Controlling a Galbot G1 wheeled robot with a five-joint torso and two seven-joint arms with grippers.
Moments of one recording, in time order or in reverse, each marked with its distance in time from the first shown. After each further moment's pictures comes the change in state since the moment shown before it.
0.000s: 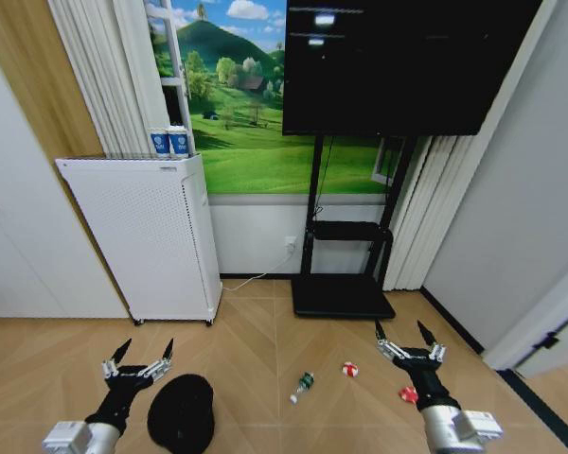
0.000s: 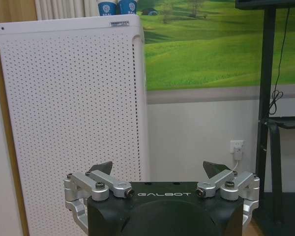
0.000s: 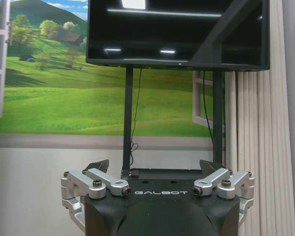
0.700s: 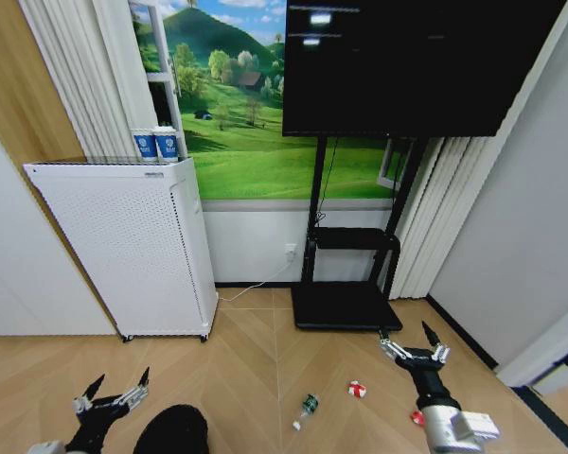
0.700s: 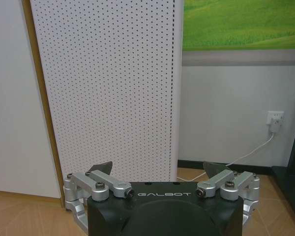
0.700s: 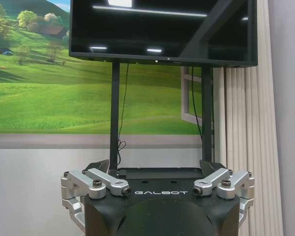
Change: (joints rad) left arm 0.084 0.002 -0.070 0.038 -0.085 0.082 -0.107; right arm 0.016 0.002 -0.004 -0.033 -0.015 0.029 0.052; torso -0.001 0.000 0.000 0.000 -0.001
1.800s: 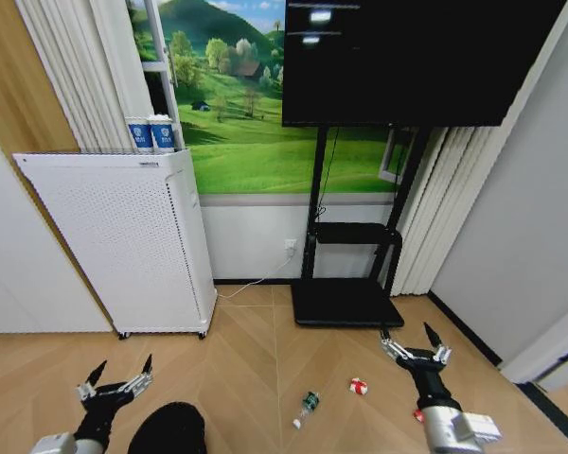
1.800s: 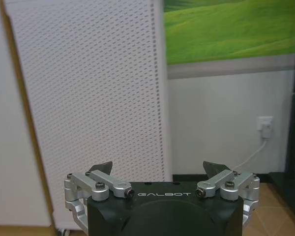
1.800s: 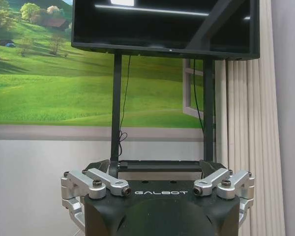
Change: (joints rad) left arm -0.020 -0.002 0.019 -0.013 0.097 -0.097 0.077; right arm -0.014 0.005 -0.003 -0.003 -0.011 0.021 -0.014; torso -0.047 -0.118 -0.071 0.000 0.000
